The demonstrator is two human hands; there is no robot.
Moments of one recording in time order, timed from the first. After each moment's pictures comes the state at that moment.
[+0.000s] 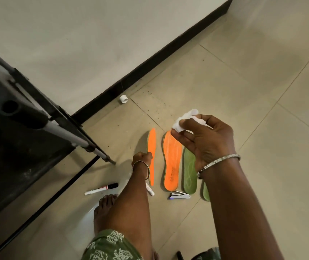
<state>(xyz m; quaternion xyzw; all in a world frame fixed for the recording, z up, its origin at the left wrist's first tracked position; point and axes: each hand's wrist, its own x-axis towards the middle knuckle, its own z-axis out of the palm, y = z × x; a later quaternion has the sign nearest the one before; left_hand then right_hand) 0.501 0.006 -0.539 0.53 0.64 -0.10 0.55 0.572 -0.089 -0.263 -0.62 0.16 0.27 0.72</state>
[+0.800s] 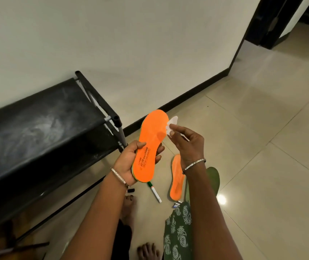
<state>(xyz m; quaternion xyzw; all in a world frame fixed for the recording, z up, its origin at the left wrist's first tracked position) 0.383 -0.027 -0.188 0.21 0.32 0.09 0.92 0.515 -0.129 -0.181 -0.60 -0.10 0.25 0.76</state>
